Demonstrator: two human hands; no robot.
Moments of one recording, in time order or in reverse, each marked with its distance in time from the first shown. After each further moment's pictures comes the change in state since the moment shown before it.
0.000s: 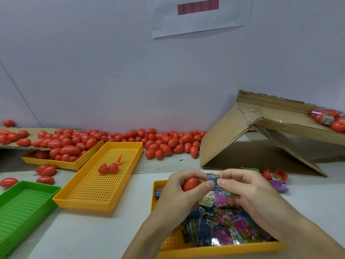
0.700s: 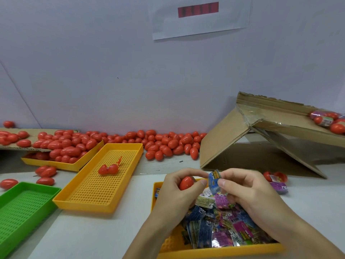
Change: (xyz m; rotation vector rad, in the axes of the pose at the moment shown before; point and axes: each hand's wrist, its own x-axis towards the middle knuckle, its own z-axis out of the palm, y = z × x) left_hand 0.001 0.000 -0.003 0.006 0.076 0.043; right_hand -0.005 -0.006 0.002 -0.050 -0.006 -0.135
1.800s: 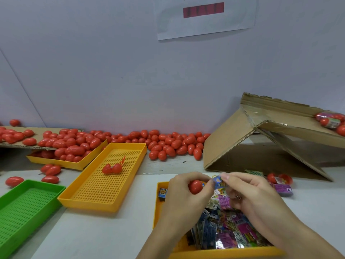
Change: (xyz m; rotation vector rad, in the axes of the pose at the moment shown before) left_hand -0.001 0.001 0.010 0.323 0.156 0.151; right_hand 0.001 0.000 0.013 0.215 0.067 0.104
